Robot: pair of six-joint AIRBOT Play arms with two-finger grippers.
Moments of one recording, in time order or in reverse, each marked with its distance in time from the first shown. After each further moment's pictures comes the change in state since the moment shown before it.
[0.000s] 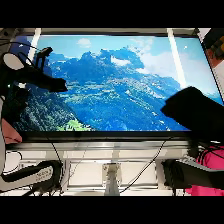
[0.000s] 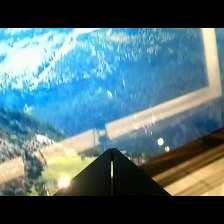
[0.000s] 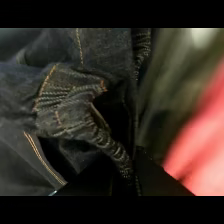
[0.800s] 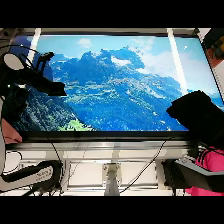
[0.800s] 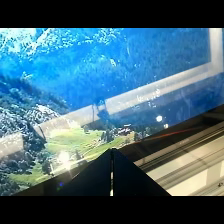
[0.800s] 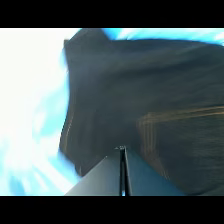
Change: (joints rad) left arm 0.000 0.001 0.000 0.024 -0.074 -0.014; right arm 0.327 0.036 0.189 0.148 0.096 0.059
